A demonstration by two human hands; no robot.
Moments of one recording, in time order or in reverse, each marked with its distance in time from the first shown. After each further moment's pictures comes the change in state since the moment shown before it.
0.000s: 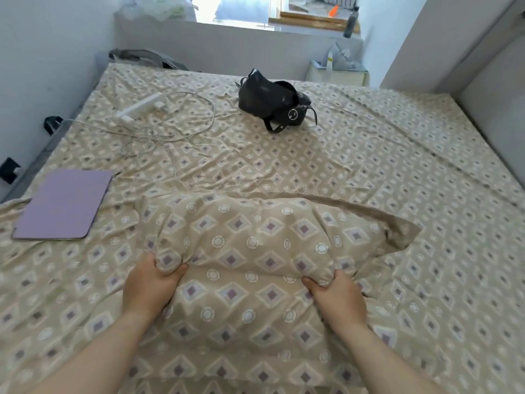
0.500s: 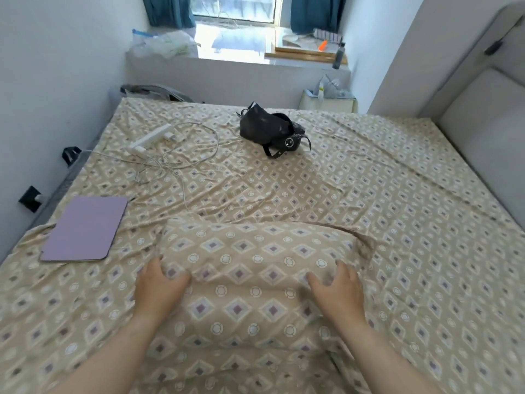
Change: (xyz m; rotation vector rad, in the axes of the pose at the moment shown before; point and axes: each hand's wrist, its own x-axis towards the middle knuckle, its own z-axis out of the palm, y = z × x) left_hand -0.010 0.038 -0.053 -0.066 -0.060 -0.081; right_hand -0.030 -0.051 -0.054 0.002 0.008 -0.030
